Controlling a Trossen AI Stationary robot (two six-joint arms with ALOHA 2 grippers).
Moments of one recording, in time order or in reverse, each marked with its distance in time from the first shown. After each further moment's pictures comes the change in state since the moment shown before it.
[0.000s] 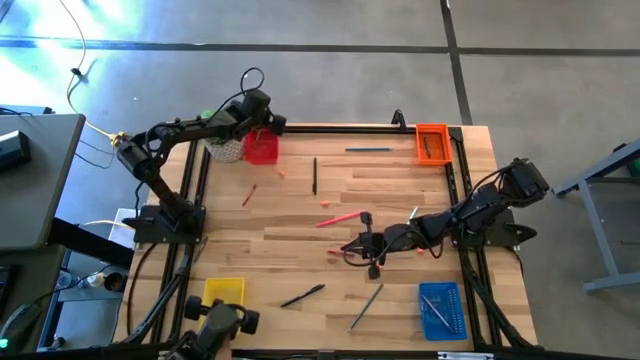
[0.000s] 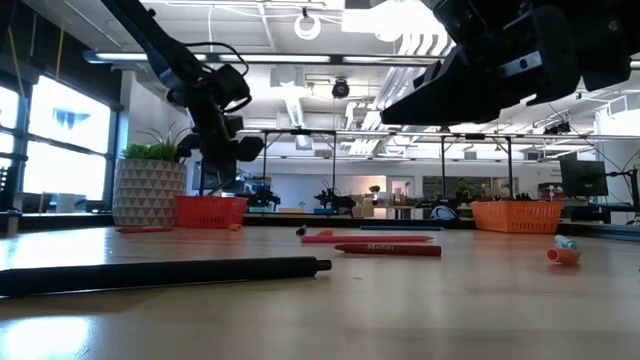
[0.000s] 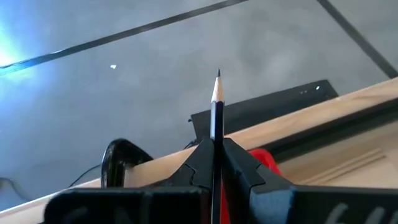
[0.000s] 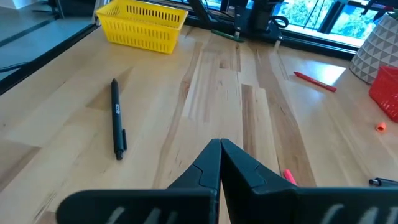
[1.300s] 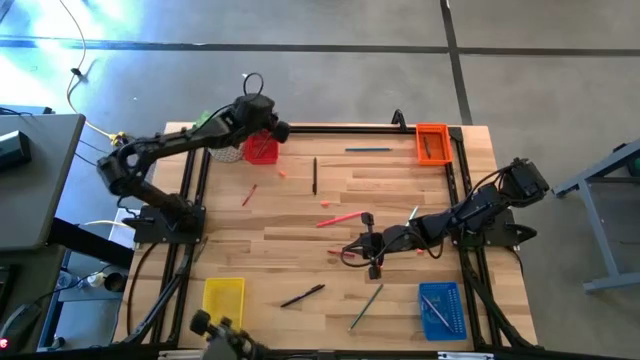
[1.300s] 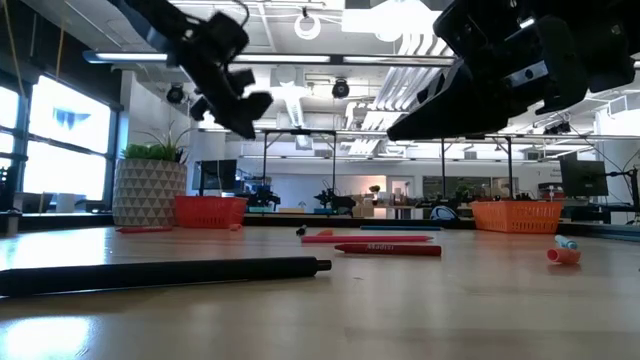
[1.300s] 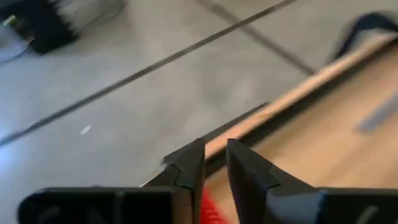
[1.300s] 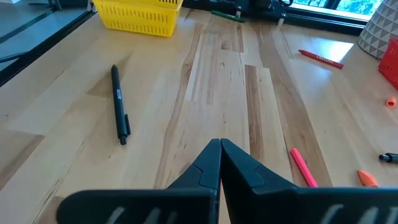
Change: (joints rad) left arm -0.186 -0.231 -0.033 0.010 0.009 0.147; right arm 0.001 0.000 0.000 -0.064 0.009 0.065
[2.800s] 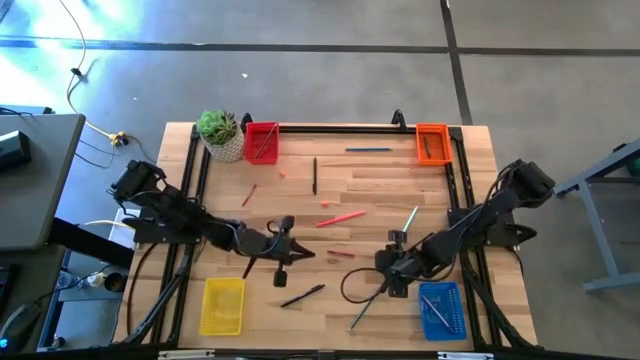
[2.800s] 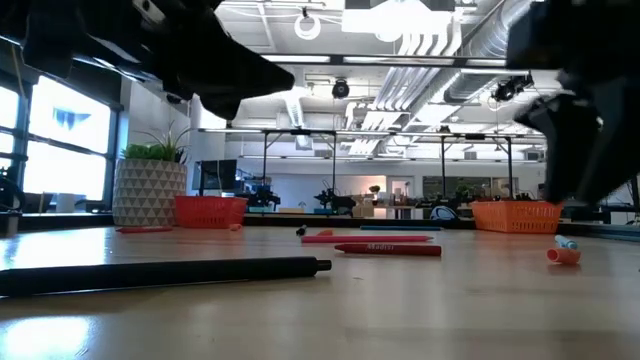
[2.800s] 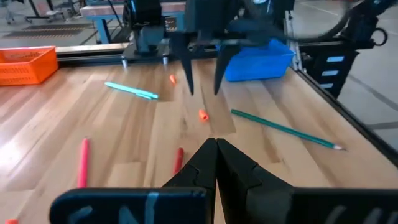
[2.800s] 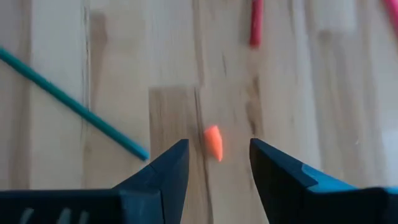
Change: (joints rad) left arm -1.061 0.187 -0.413 0.931 0.032 0.028; right arm 0.245 -0.037 0.269 -1.078 0.031 0.597
